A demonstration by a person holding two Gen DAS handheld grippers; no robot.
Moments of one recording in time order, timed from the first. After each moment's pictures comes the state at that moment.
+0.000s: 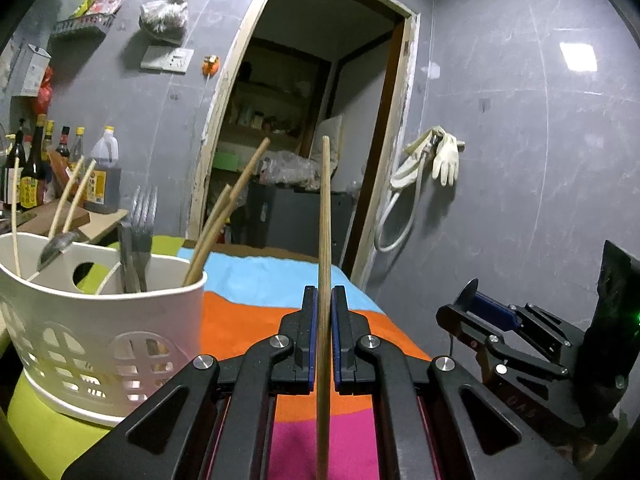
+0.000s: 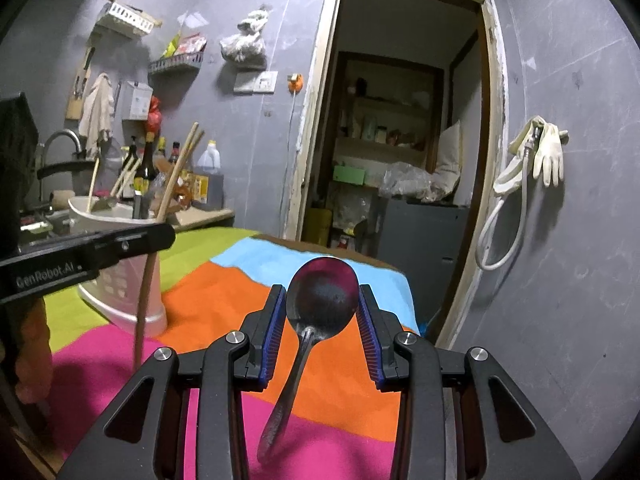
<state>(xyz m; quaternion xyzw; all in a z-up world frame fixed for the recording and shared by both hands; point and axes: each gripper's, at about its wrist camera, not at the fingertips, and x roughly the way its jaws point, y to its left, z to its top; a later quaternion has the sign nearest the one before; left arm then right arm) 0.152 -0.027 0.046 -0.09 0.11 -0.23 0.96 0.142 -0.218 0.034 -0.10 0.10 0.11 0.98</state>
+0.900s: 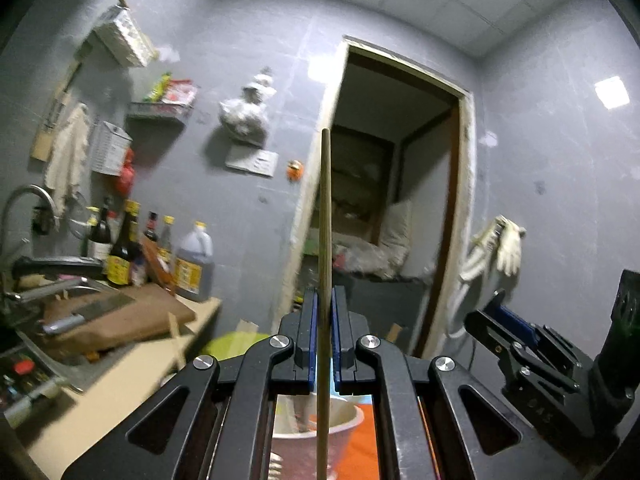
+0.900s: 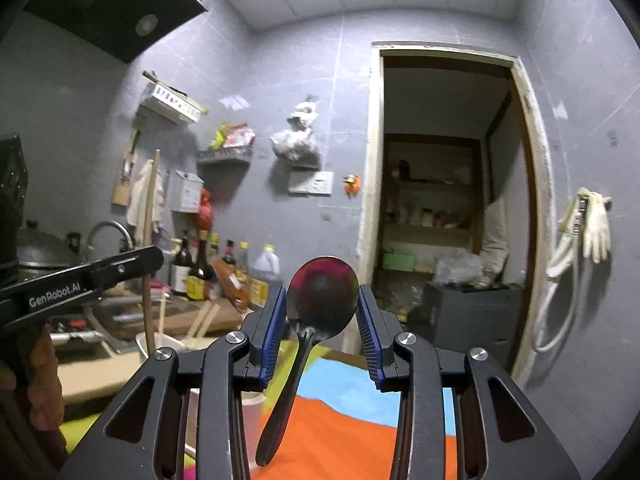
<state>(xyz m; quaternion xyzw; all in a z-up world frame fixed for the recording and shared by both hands) 0.105 0.082 0.139 -0.11 -0.01 -0.08 0.99 0.139 -0.137 0.121 -0.06 -0.04 0.22 0.97</state>
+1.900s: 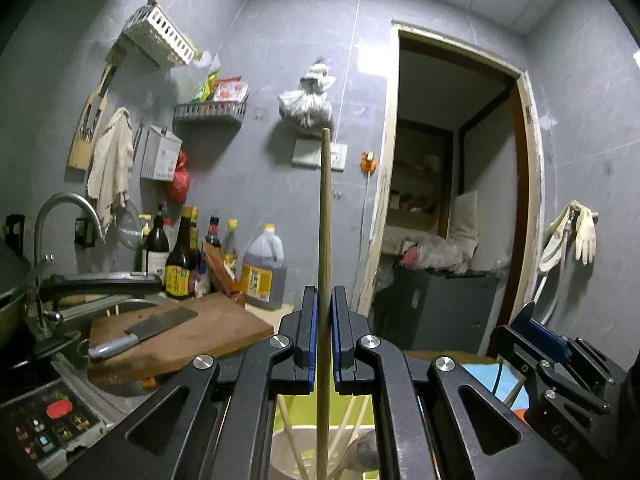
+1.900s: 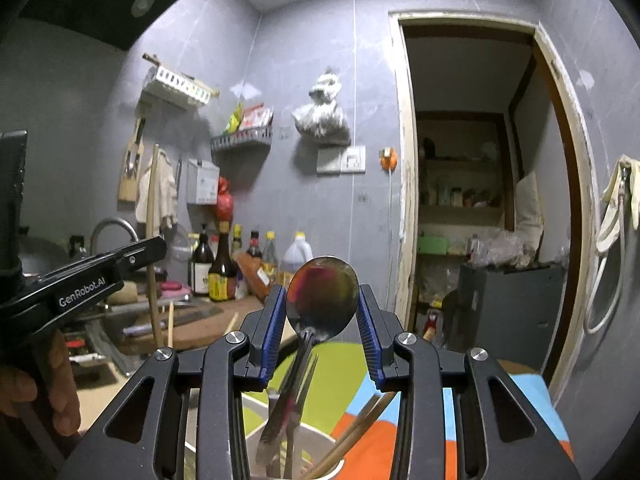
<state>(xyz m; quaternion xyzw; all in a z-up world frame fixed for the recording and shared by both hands) 0.178 0.133 0.109 -0.08 0.01 0.02 1.00 0.206 -0.059 0.096 -0.04 0.00 0.25 0.97</state>
